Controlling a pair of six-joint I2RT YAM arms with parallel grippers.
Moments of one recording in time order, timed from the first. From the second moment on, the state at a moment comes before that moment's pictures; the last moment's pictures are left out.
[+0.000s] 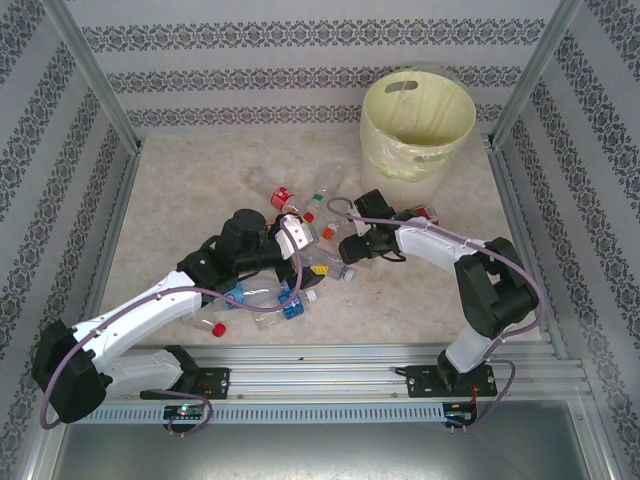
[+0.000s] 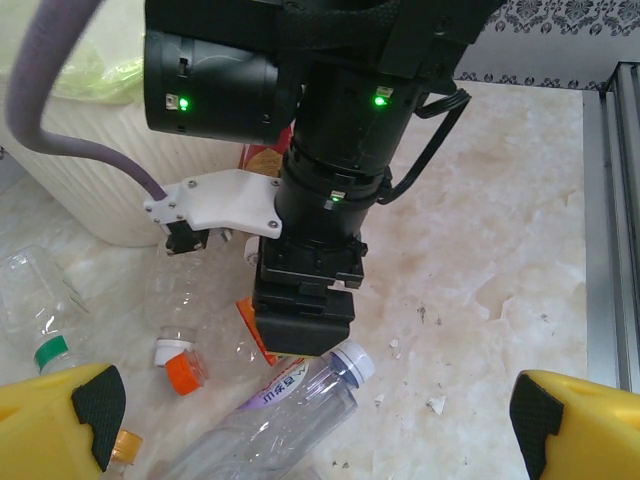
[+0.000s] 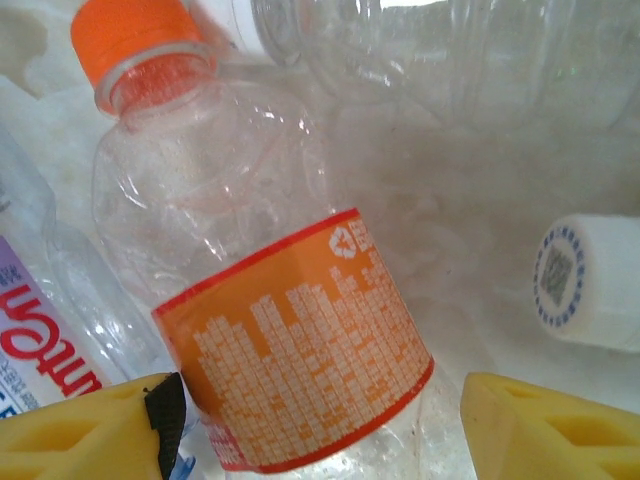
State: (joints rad) left arm -0.71 1.14 0.85 -0.14 0.34 0.31; right arm 0.50 1.67 1.03 -0.52 -0.09 0.14
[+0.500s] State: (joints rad) left arm -0.71 1.15 0.85 -0.14 0.34 0.31; right arm 0.50 1.67 1.02 -0.52 -0.07 0.16
